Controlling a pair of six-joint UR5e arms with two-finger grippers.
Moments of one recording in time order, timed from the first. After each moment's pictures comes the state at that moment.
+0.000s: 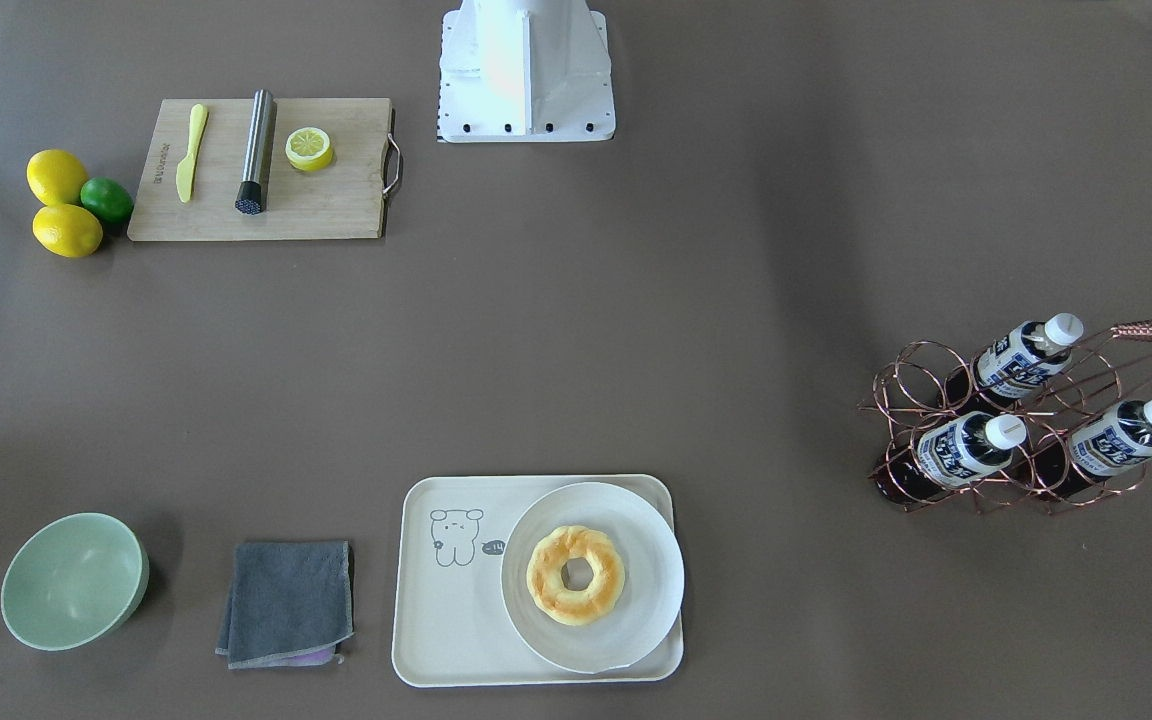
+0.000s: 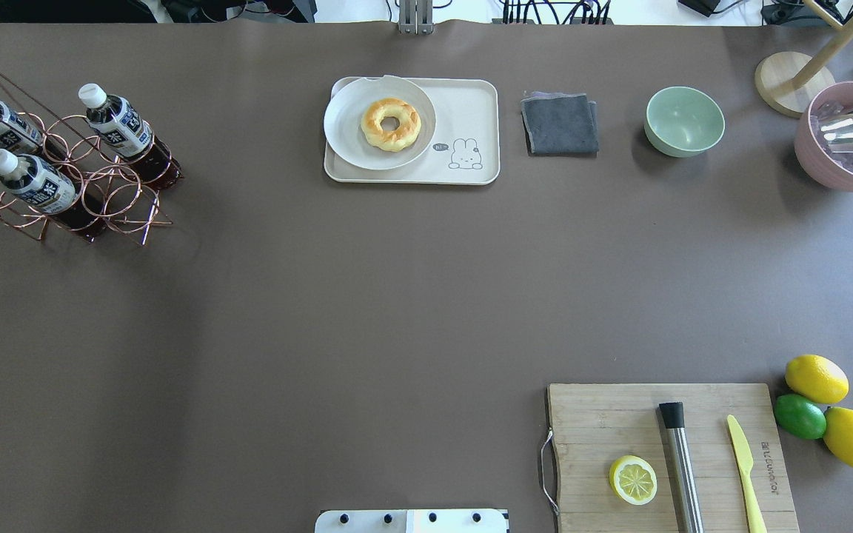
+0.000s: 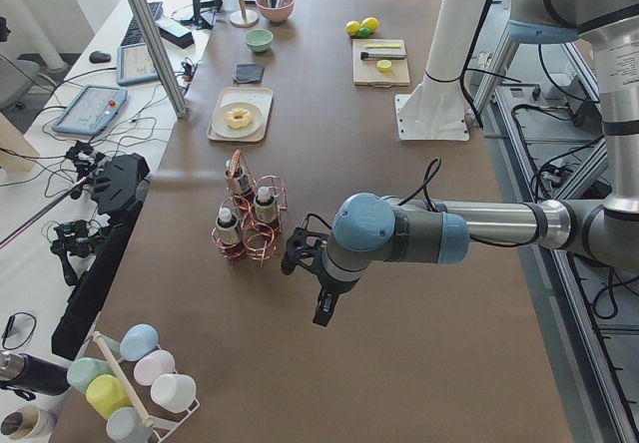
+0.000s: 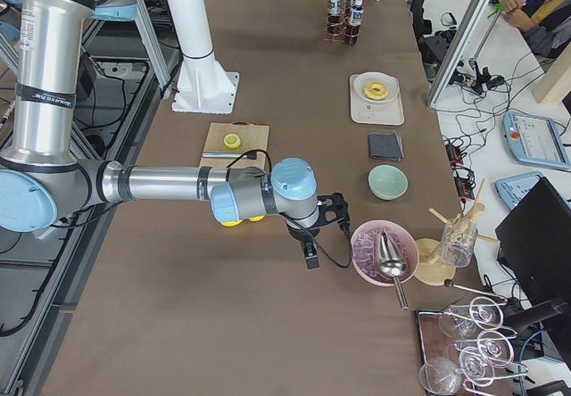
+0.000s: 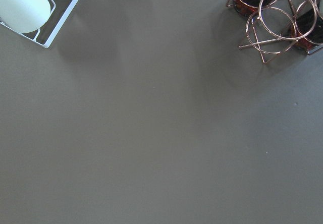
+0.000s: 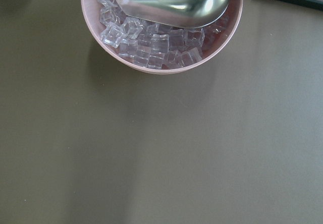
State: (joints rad) left arm -1.76 -1.26 -1.92 -1.60 -2.41 0.34; right arm 1.55 -1.76 1.78 -1.35 2.31 -0.04
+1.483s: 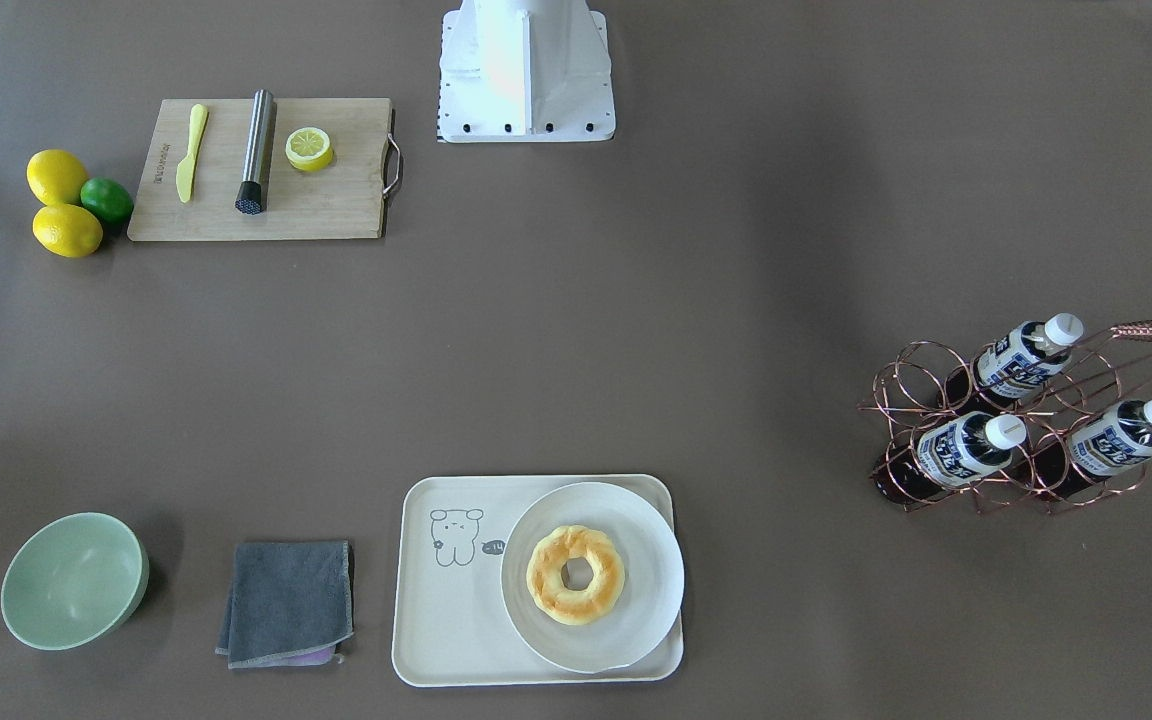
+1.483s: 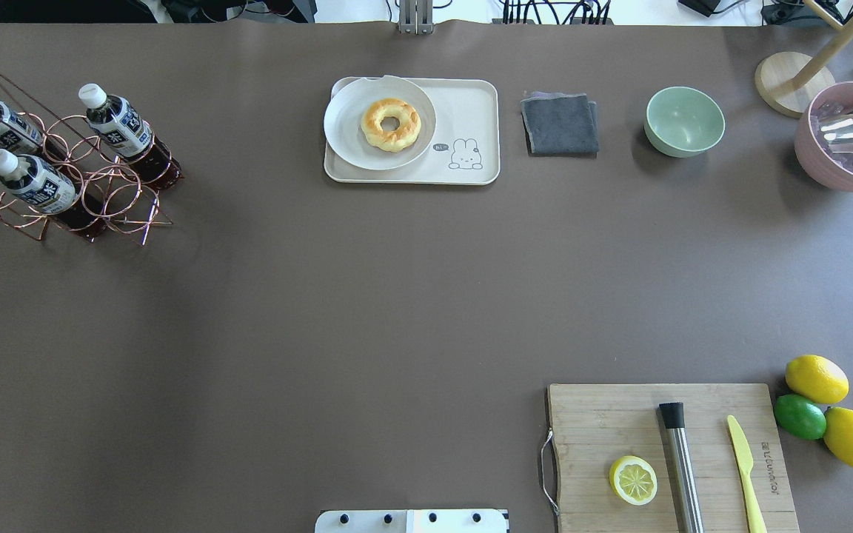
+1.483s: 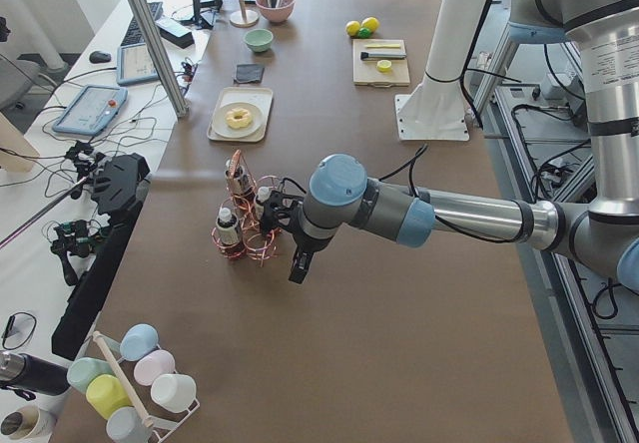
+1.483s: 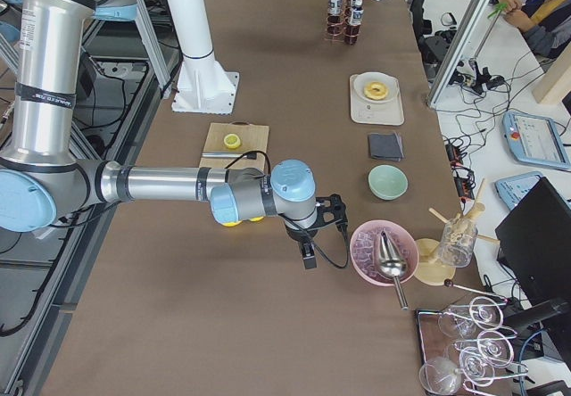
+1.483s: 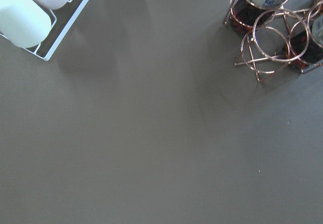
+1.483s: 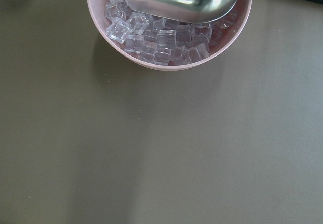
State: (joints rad) left arm -1.62 -1.32 -1.94 -1.81 -2.41 -0.04; right arm 1.54 -1.76 1.78 -1.35 2.32 -0.03
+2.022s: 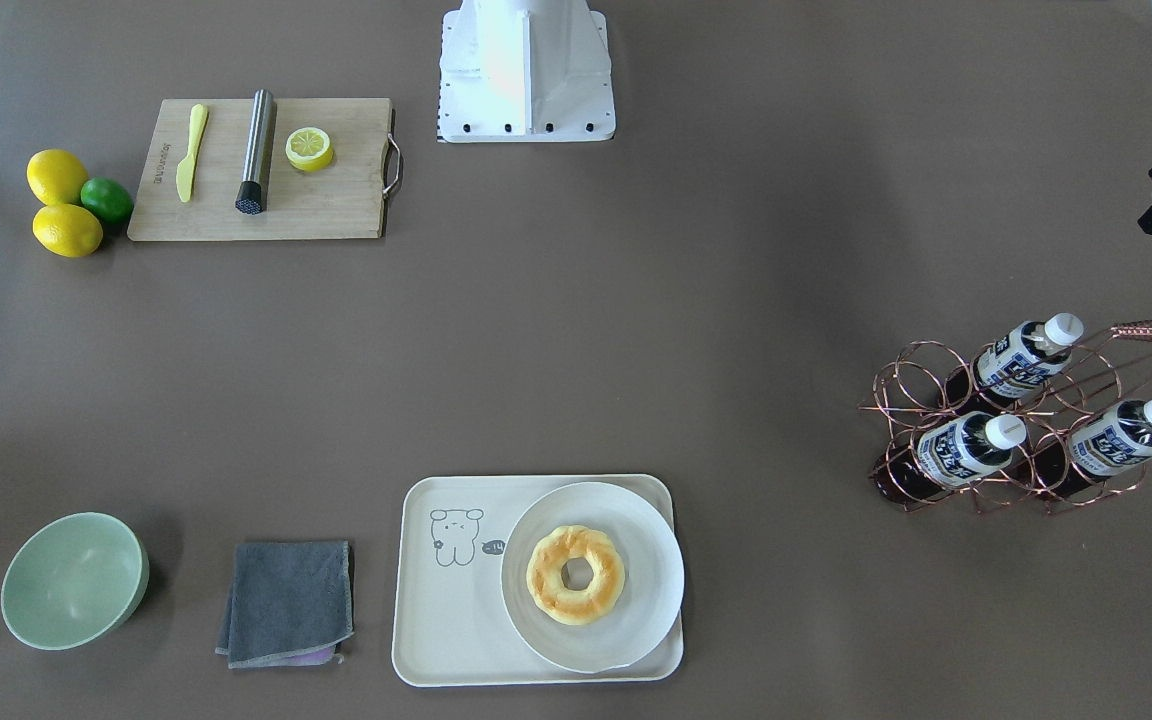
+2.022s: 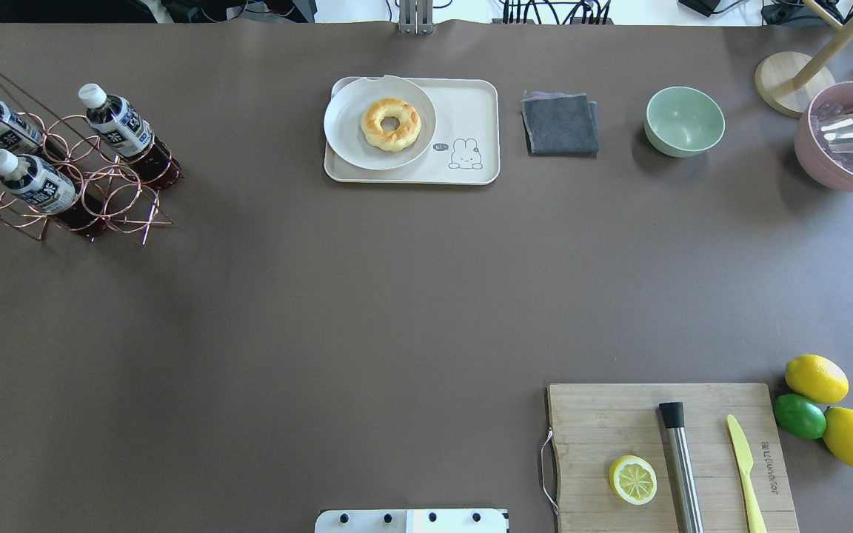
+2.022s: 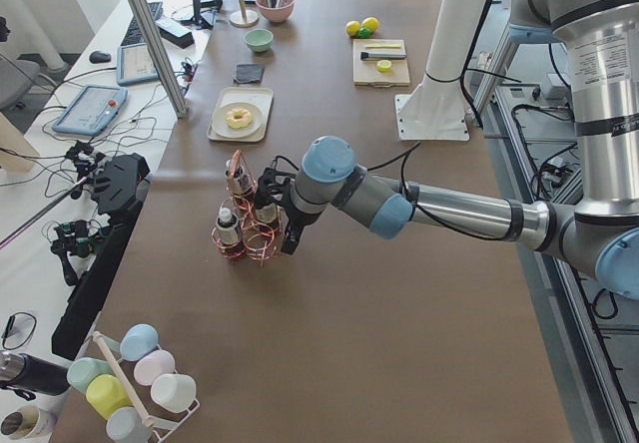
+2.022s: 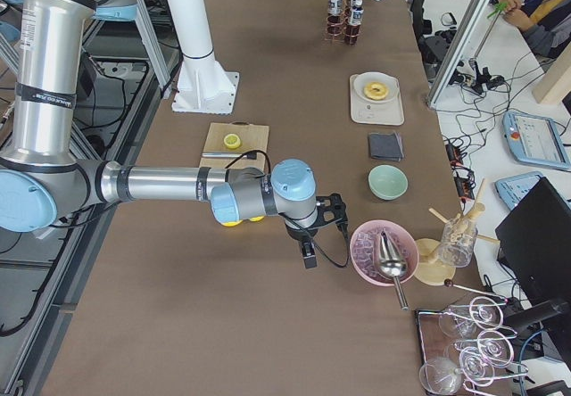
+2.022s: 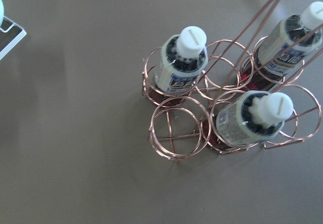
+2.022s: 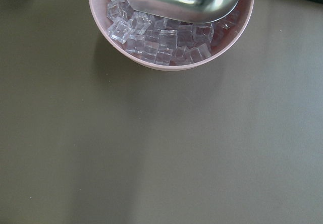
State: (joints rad) left arm -1.37 -1.44 -1.94 -2.04 -2.33 -0.42; right arm 1.54 -1.76 1.78 -1.35 2.32 -0.03
